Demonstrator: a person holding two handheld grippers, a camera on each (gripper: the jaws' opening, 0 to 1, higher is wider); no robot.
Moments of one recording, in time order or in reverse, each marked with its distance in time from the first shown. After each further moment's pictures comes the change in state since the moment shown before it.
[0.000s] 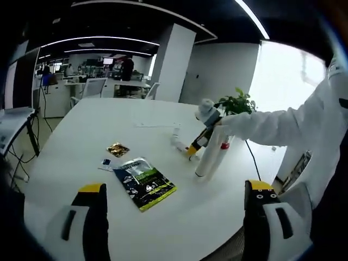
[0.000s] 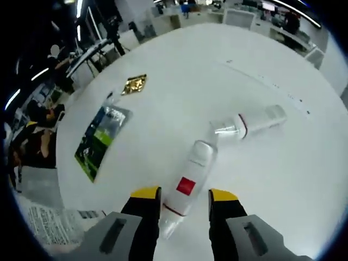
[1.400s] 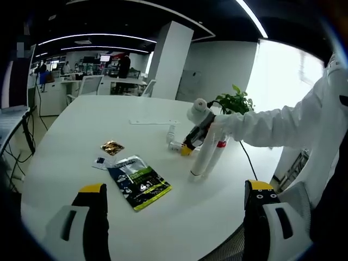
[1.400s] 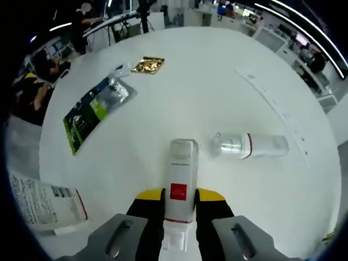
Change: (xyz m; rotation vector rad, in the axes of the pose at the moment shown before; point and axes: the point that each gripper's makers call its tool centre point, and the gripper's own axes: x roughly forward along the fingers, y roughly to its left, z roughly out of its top) left arm 0.007 -0.009 -0.003 0.000 0.020 -0.026; right arm 0.004 -0.017 0.005 -0.333 0.020 -0.104
